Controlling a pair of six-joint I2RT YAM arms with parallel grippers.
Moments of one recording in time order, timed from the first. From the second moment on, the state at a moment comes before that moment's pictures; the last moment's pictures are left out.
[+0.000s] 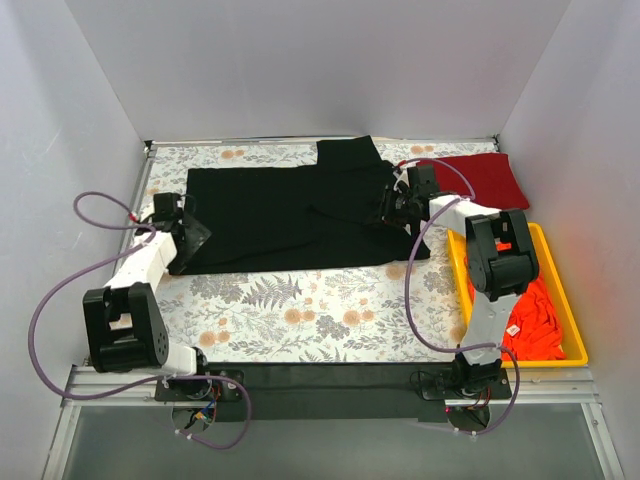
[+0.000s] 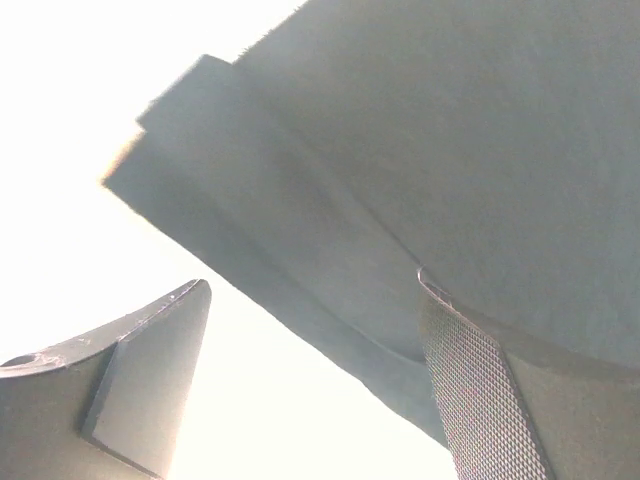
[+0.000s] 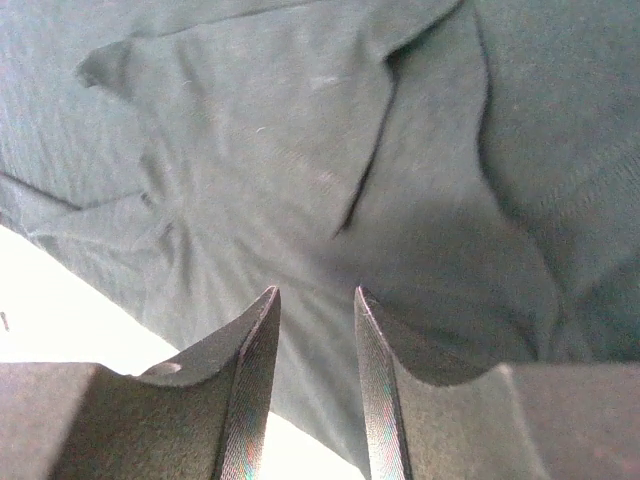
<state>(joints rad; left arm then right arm) 0.07 1.45 0.91 -0.51 -0.19 -0.76 0.25 1.96 1.23 -0.15 -0.51 0.48</state>
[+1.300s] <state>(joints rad) 0.23 1.68 1.03 -0.48 -0.24 -0.85 0.31 1.59 0.93 -0.23 -0.42 0.29</state>
